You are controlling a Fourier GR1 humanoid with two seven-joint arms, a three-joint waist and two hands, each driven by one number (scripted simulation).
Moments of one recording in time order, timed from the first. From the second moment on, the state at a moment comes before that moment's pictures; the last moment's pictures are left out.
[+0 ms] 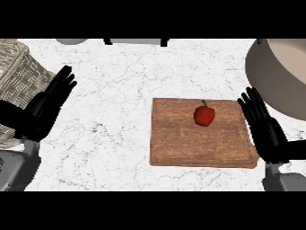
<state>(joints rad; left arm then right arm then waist) -0.25 0.42 -0.17 -1.47 0.34 0.07 0.07 -0.08 -0.22 0.06 -1.41 -0.32 0.04 -0.20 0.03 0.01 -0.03</state>
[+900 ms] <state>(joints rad) -0.05 0.26 -0.18 -1.55 0.23 0.29 -0.12 0.20 -0.09 0.05 -1.77 0.39 -0.81 -0.58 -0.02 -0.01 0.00</state>
